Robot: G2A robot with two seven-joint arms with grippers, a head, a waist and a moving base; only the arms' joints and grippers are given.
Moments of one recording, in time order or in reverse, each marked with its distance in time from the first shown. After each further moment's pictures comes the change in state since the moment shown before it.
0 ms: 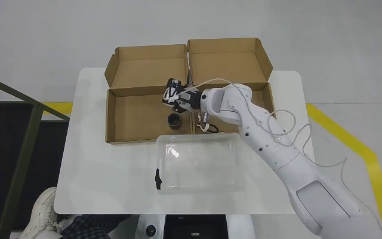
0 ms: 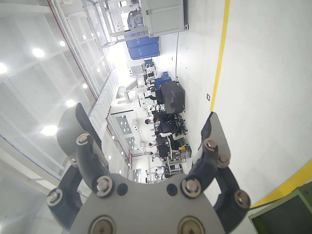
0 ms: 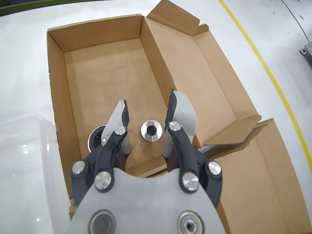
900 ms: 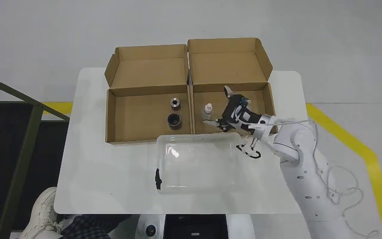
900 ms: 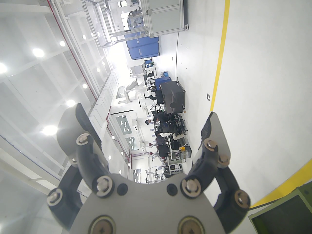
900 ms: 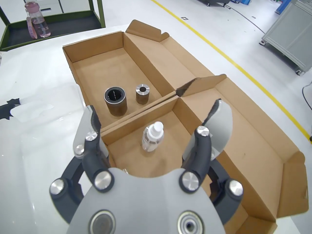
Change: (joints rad) left arm 0.000 0.000 0.000 0.000 0.000 0.000 0.000; right arm -0.584 0.166 0.555 -0.537 -0.024 -0.099 -0.039
